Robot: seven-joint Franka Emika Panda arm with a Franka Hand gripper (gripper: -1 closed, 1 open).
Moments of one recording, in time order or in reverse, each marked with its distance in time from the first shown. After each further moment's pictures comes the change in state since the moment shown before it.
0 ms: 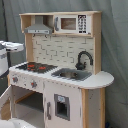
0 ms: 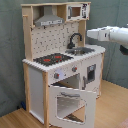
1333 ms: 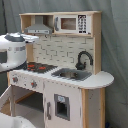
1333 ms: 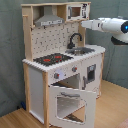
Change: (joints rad) arm -0.256 0.104 -0.071 0.080 0.002 0.299 -0.019
